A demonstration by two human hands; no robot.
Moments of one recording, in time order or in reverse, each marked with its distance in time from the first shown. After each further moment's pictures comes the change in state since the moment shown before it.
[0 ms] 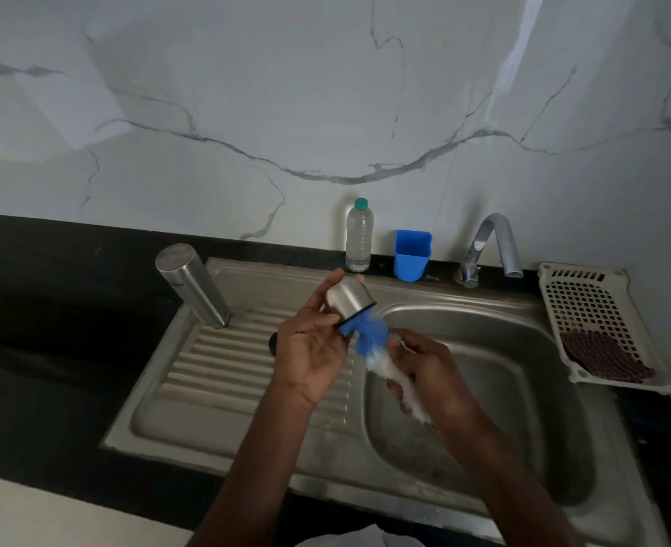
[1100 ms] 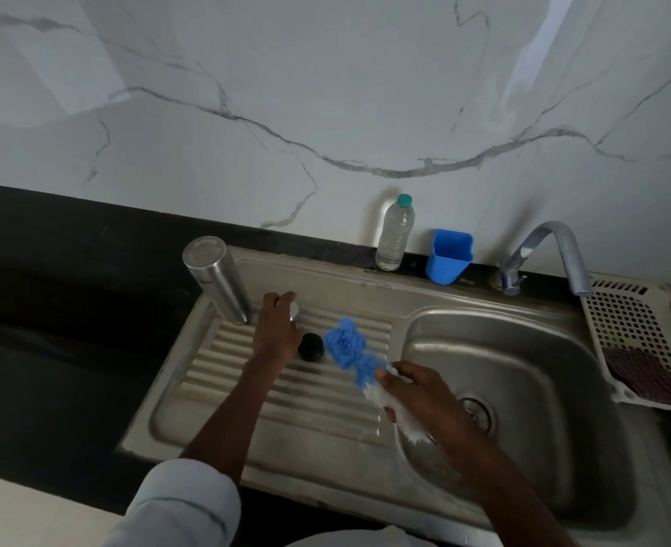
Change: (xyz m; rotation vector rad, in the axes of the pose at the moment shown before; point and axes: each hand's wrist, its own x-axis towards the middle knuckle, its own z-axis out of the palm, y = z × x) left_hand 0.103 0.047 -0.189 1.787 0.396 0.195; right_hand 0.038 0.038 0.063 -0.156 -0.109 0.227
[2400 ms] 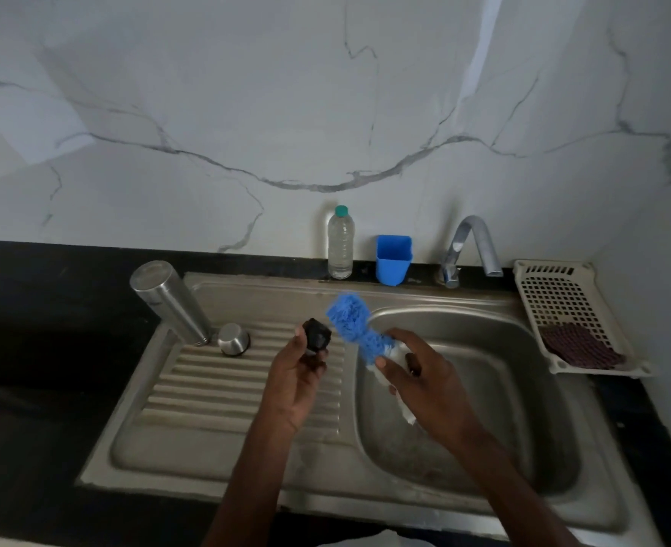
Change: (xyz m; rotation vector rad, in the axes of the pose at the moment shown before) left_hand -0.110 0.119 0.017 -1.626 -0.332 -0.376; right_hand -0.038 0.015 -0.078 -0.368 0.291 -0.375
